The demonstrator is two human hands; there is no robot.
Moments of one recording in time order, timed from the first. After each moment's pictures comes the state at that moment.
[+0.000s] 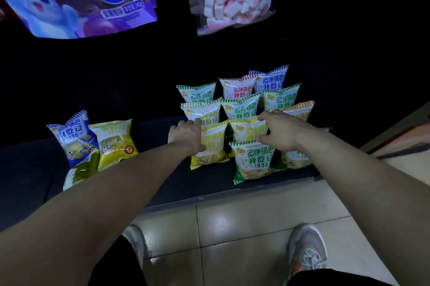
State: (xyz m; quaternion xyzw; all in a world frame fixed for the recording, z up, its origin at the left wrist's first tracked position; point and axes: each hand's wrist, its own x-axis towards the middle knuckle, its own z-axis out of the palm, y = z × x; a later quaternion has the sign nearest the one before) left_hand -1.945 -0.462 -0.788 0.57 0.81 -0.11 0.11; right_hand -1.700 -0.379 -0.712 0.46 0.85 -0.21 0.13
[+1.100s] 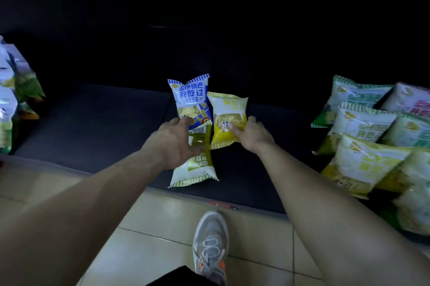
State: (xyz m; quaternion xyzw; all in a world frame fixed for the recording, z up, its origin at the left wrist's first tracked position) left_hand -2.227 -0.706 -0.774 0.40 0.89 0.05 0.21; right_hand -2.112 -0.519 -0.867 0.46 0.82 -0.34 0.08
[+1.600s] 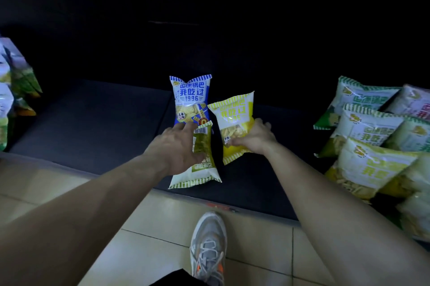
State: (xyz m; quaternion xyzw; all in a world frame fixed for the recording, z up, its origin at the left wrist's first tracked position) left_hand -2.221 -0.705 -0.785 0.42 0.88 0.02 0.22; right_hand -2.110 -0.501 -0.893 0.47 0.79 -0.39 0.09
